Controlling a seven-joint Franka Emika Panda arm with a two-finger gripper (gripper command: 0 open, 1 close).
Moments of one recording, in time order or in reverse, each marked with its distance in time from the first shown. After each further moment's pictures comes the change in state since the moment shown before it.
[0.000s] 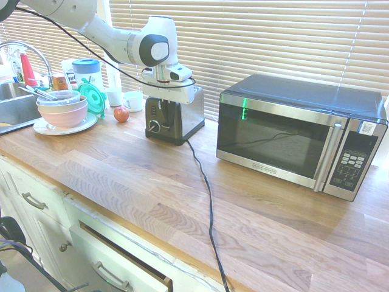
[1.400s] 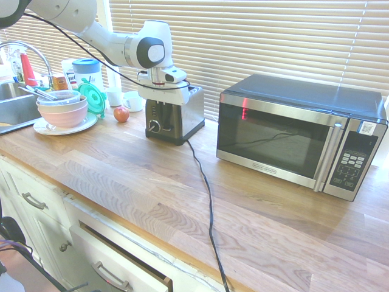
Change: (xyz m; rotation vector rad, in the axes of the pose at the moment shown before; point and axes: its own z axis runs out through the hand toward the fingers) arm -0.013 -0.016 0.016 -0.022 -0.008 -0.021
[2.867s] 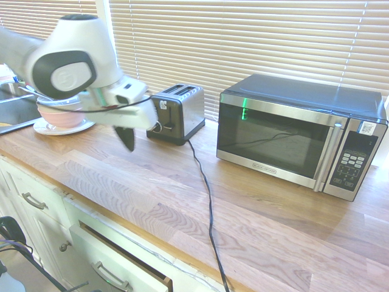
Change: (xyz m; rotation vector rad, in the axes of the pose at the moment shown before) arm -0.174 0.230 -0.027 0.104 0.143 -0.182
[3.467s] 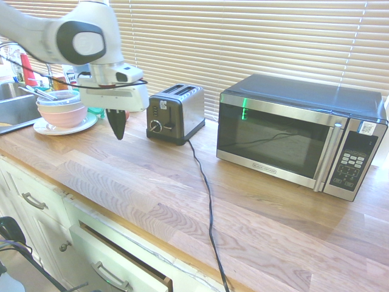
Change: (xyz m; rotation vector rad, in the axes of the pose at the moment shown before) arm 0.062 -0.100 0.001 -0.144 -0.202 -0.060
